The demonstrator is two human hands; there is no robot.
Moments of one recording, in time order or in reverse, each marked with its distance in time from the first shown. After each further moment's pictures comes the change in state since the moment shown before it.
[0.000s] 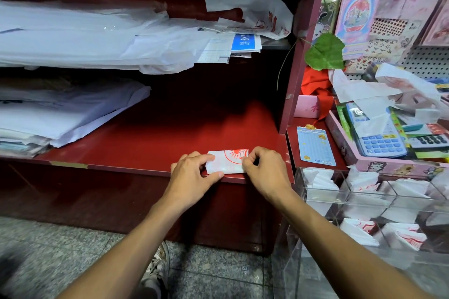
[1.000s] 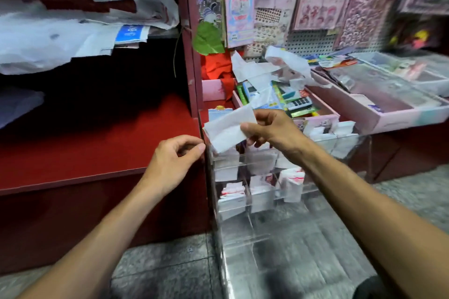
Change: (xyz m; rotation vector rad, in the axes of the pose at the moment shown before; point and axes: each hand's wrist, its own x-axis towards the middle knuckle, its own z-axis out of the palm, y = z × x) left_hand -0.021 0.129 0.027 -0.533 -0.199 0.152; right_hand -0.047 0.055 -0.193 0.563 -0.131 0.111
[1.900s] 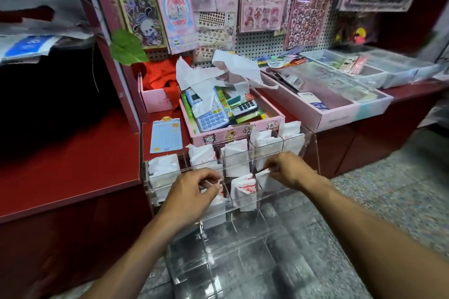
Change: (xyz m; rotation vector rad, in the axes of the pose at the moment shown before) left_hand -0.004 0.033 0.160 0.098 -0.299 0.025; right_hand -0.043 0.137 -0.169 -1.094 0.027 0.239
